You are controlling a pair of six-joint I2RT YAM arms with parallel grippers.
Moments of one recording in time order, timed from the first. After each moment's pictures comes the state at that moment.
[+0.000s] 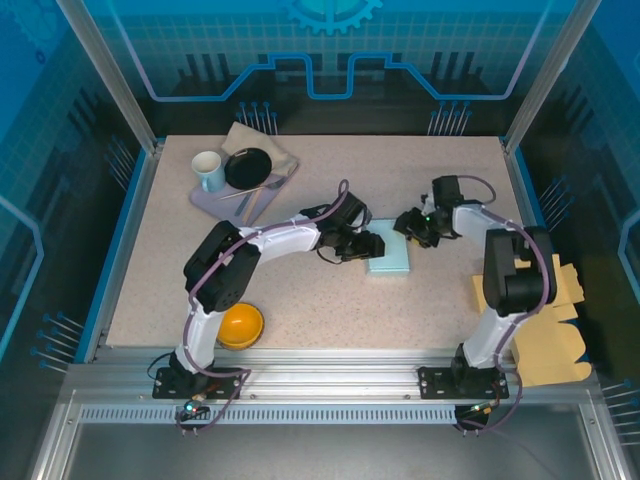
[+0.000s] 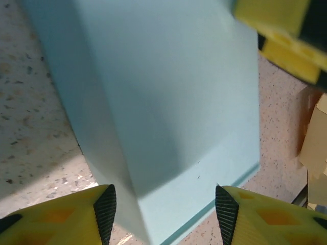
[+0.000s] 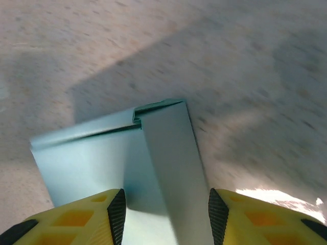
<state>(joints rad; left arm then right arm) -0.72 2.08 1.48 -0.36 0.40 -0.76 0.07 1.81 1.11 -0.45 -0.44 0.53</state>
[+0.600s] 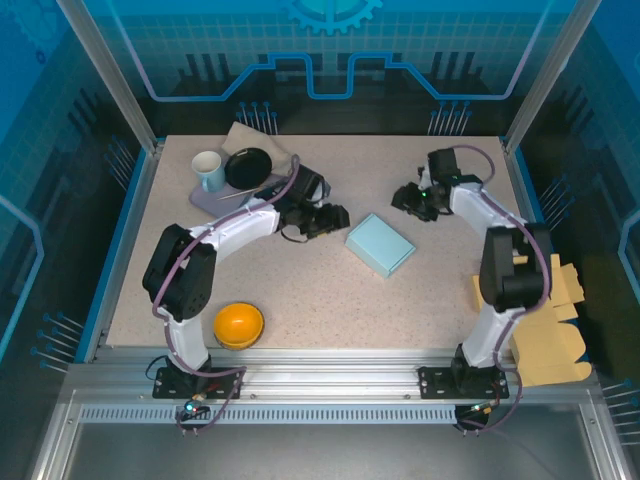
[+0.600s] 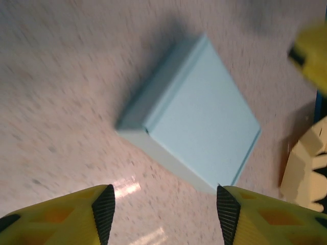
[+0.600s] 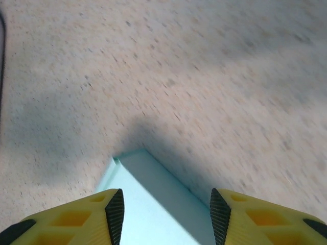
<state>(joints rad) -0.52 1.88 1.41 -0.46 0.37 -0.73 0.09 1.78 1.29 -0.59 -0.32 0.49</state>
